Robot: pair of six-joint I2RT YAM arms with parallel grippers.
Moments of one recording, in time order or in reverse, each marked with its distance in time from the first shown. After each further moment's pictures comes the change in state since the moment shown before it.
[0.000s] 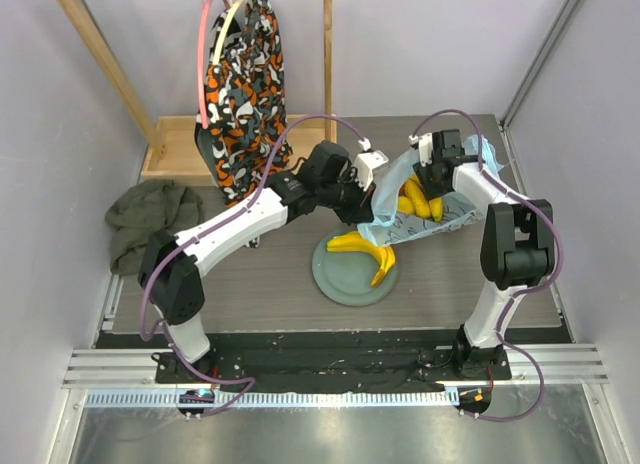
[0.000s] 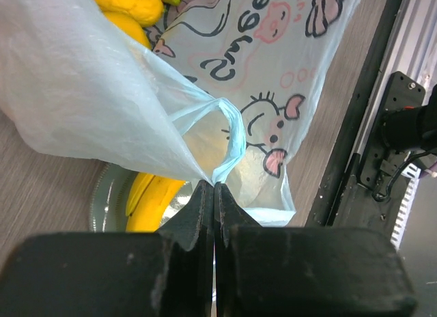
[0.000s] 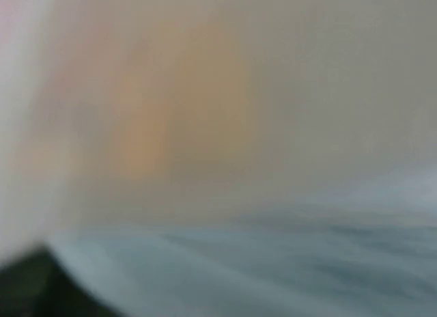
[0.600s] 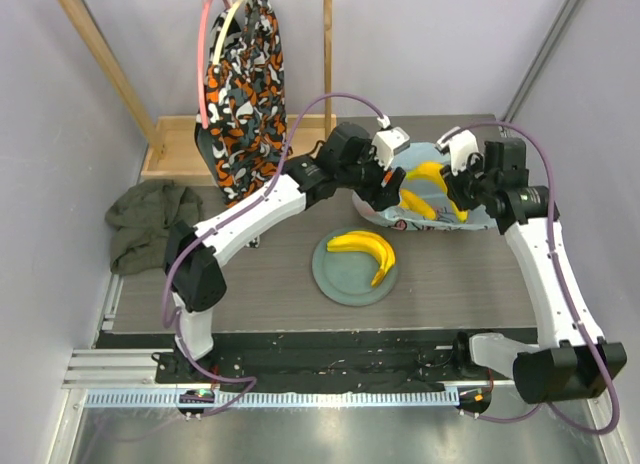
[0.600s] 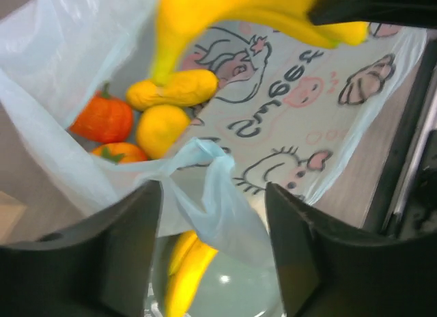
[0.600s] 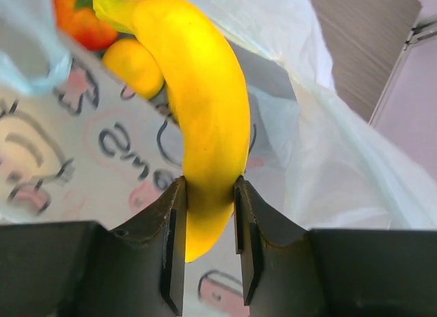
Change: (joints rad) left arm -0.026 0.171 0.283 -0.007 -0.128 0.046; right arm -0.022 -0.645 -0.087 -0.269 -0.179 -0.156
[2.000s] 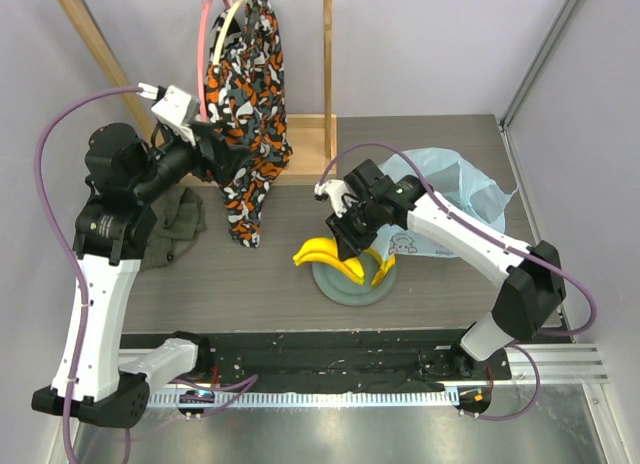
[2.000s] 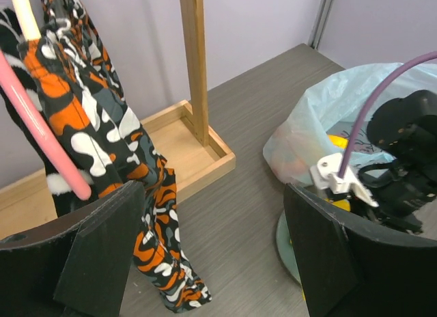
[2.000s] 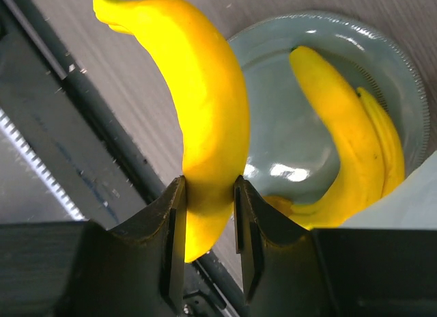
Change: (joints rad) left arm 0.624 -0.844 -0.285 -0.101 0.116 0.042; right arm 0.652 0.349 0.118 -0.164 -0.241 0.372
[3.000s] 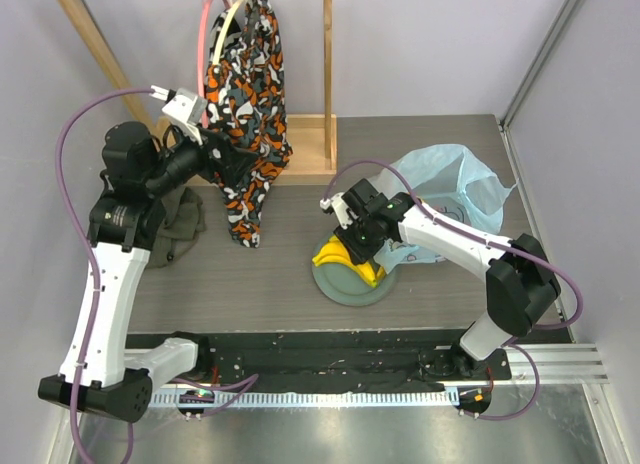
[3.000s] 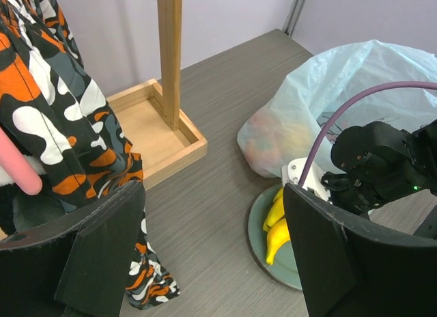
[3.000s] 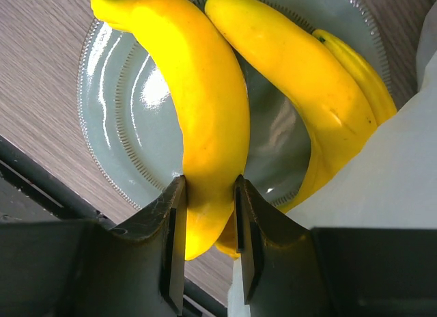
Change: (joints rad) left arm 0.042 0.017 -0.093 0.049 0.098 -0.103; right arm 0.005 0.043 -0.185 0.154 0.262 0.046
